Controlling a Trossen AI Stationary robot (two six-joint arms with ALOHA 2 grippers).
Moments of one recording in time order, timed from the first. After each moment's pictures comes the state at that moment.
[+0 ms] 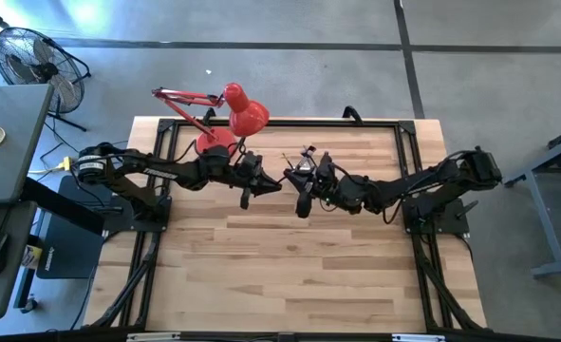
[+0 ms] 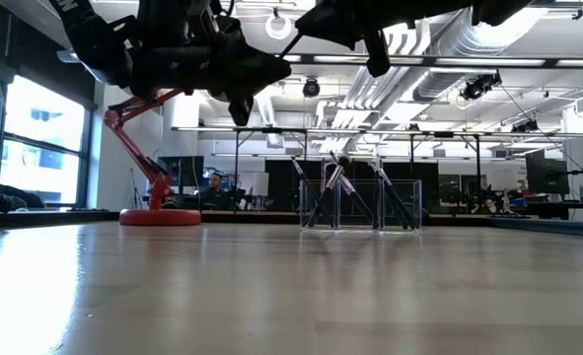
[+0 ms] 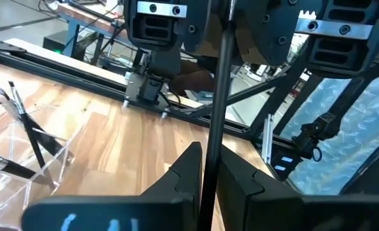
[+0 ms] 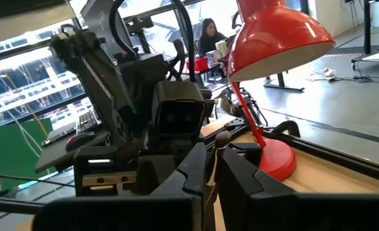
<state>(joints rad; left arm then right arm) 0.23 1.47 0.62 0.84 0.44 -0.40 0.11 1.51 0.83 0.70 0.58 0.33</state>
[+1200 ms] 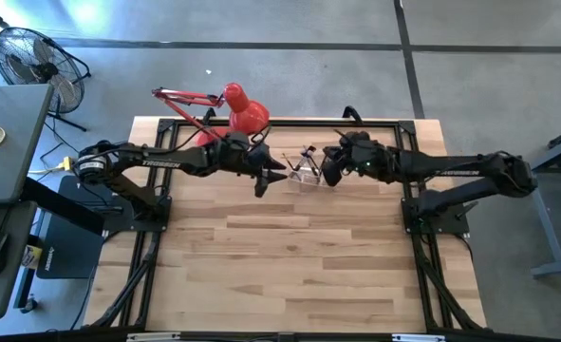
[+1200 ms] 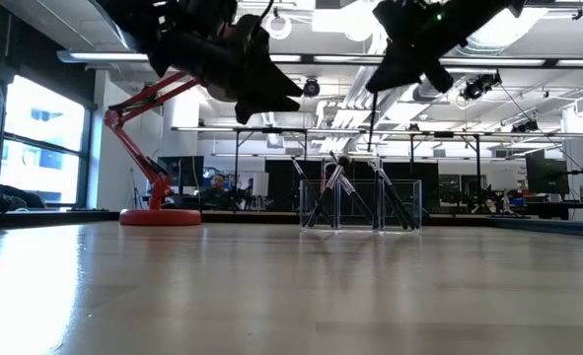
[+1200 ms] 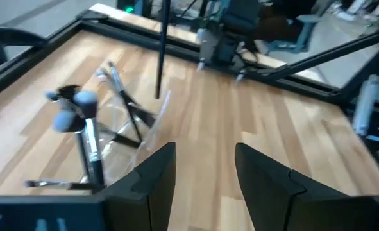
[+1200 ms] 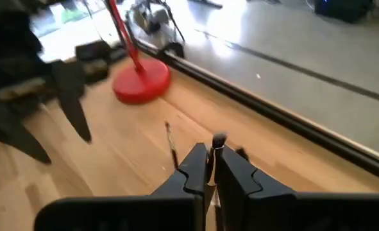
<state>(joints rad) 0.28 1.47 0.88 0.26 0.27 -0.18 -0.16 1.16 0.83 -0.16 0.45 0.44</state>
